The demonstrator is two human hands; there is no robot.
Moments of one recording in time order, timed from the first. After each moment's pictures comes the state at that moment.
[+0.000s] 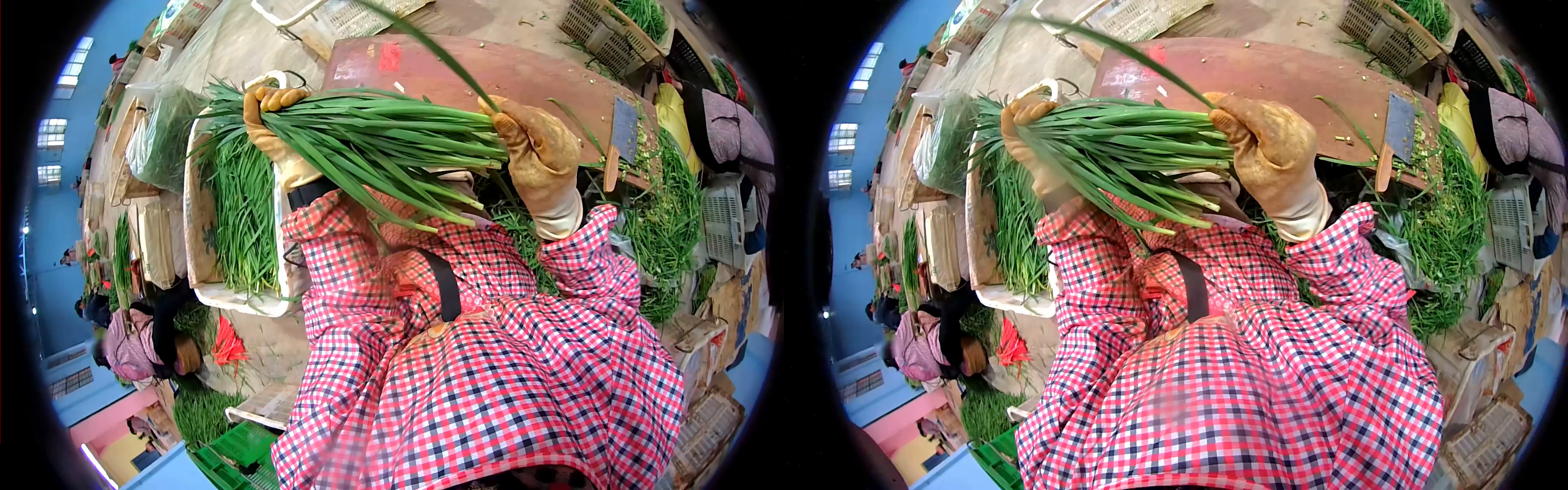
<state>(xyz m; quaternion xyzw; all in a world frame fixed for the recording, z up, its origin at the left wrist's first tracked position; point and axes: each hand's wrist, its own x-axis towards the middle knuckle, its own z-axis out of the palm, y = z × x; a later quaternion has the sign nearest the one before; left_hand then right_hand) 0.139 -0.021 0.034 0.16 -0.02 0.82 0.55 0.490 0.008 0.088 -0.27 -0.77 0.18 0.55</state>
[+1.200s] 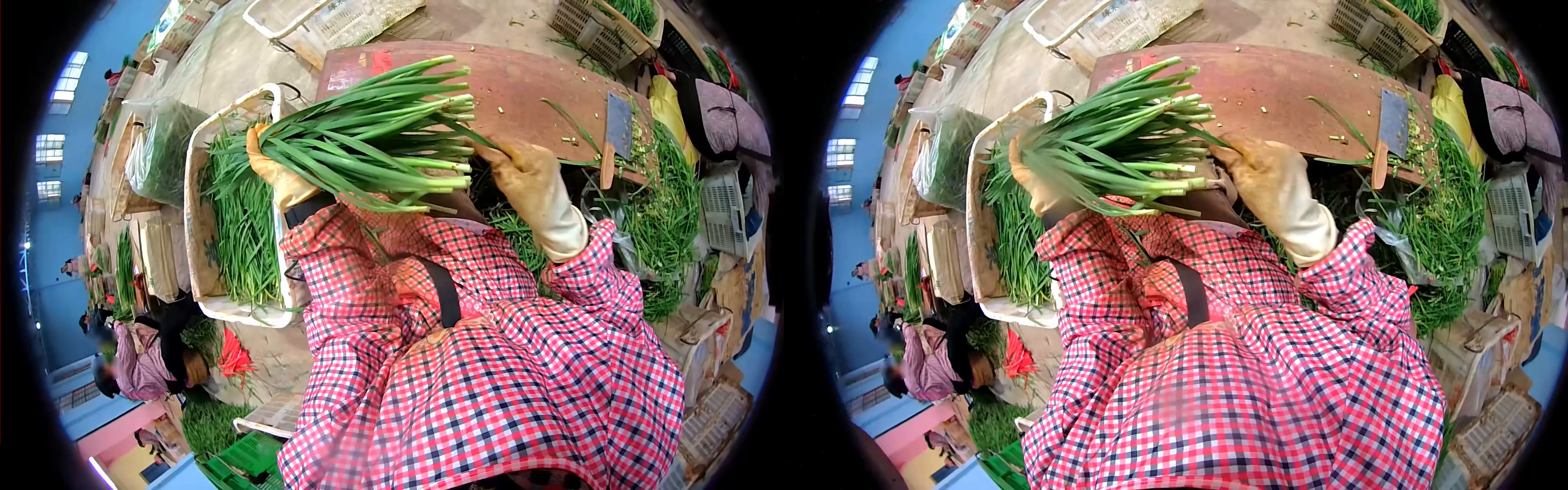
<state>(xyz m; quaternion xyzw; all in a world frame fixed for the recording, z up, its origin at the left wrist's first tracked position) 0.125 -0.039 -0.034 0.21 0.27 0.91 0.25 0.513 -0.004 0.072 -0.39 -0.78 0.38 0.31</state>
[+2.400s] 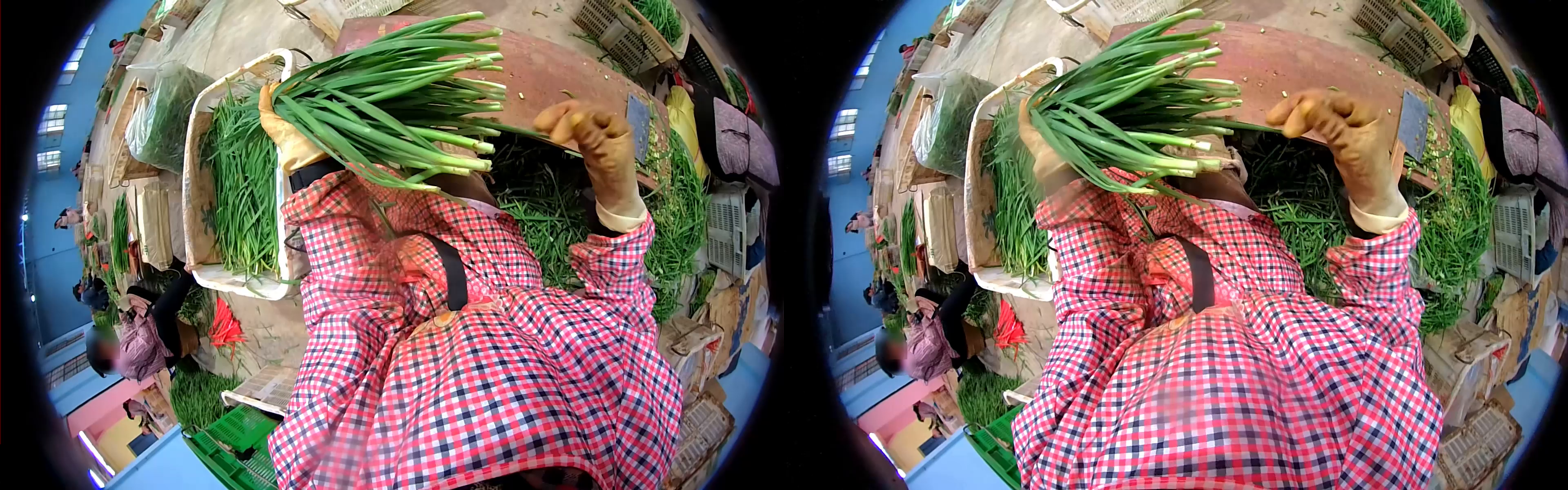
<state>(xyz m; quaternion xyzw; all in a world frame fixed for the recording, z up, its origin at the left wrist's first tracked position) 0.148 -0.038 0.019 0.01 0.30 0.86 0.42 0.557 0.039 0.088 -0.22 -0.62 0.68 0.34</state>
